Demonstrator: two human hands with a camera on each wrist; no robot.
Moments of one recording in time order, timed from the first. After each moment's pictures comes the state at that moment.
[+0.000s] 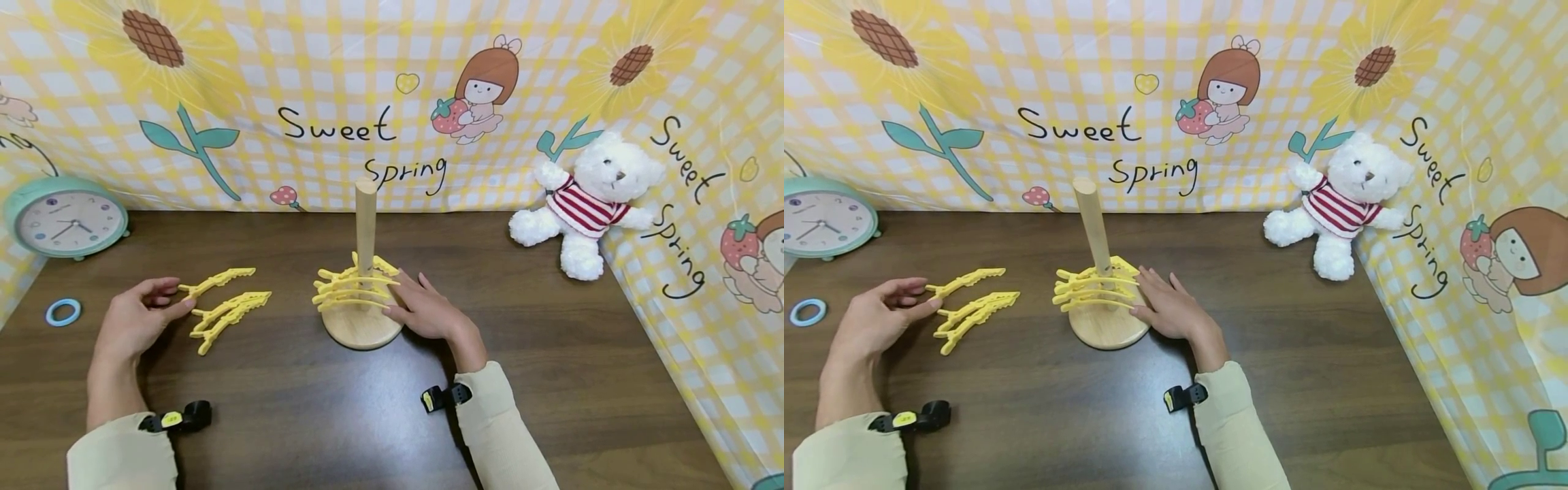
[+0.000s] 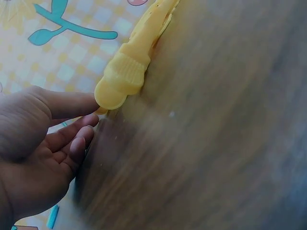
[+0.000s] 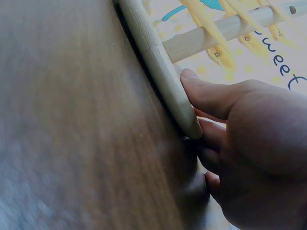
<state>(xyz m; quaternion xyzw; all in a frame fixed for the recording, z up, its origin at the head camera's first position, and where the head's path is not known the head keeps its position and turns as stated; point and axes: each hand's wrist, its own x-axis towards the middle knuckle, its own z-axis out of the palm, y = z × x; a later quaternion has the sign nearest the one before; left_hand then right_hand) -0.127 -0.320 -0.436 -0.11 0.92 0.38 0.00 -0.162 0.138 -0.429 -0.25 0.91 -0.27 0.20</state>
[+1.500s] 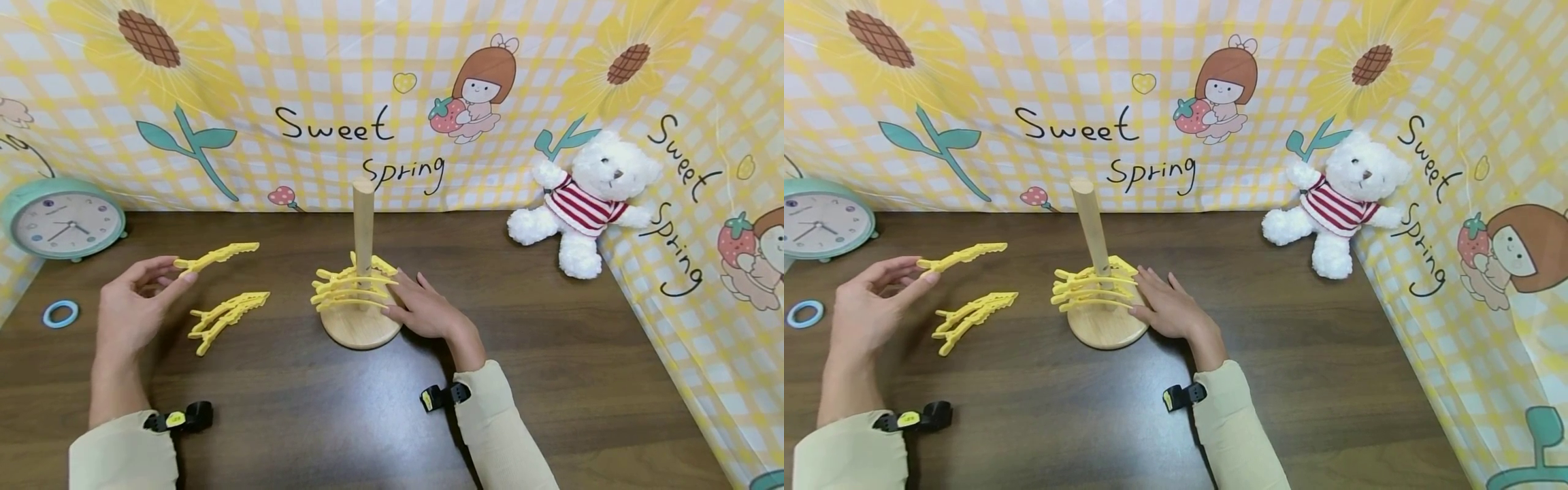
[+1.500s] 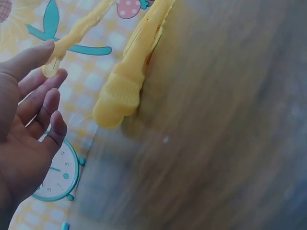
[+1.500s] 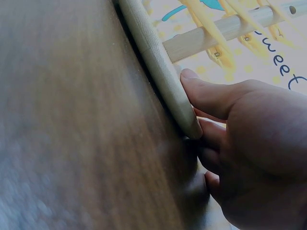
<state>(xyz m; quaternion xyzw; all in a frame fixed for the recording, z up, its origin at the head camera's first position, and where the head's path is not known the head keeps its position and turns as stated) -0.128 -0.297 -0.414 -0.13 0.86 0.48 -0.13 -0.162 0.139 -0.430 -0.25 0.90 -0.27 0.20</state>
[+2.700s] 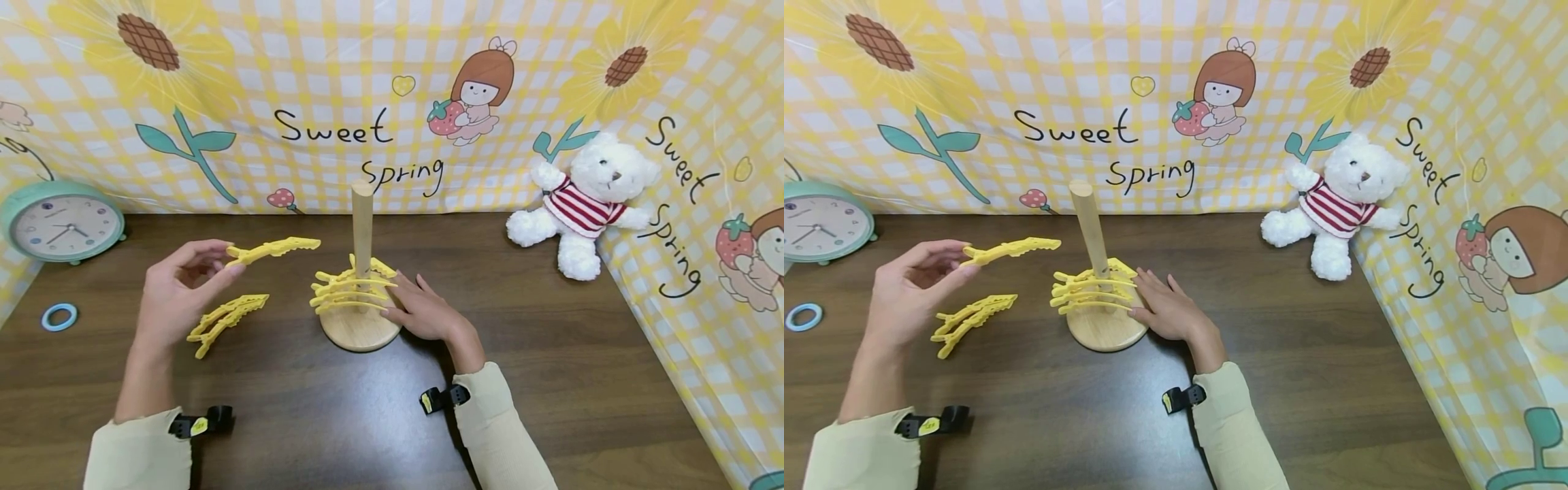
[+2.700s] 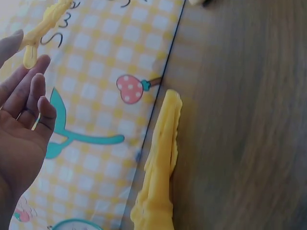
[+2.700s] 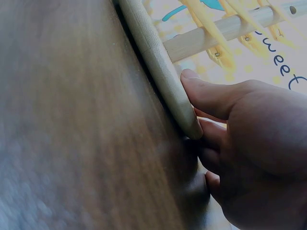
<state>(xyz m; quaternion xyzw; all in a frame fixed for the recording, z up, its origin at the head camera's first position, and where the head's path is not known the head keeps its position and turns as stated) -0.131 -0.228 -0.376 0.07 0.82 0.54 -0.18 -0.161 0.139 -0.427 -0.25 0.90 -0.28 0.20</state>
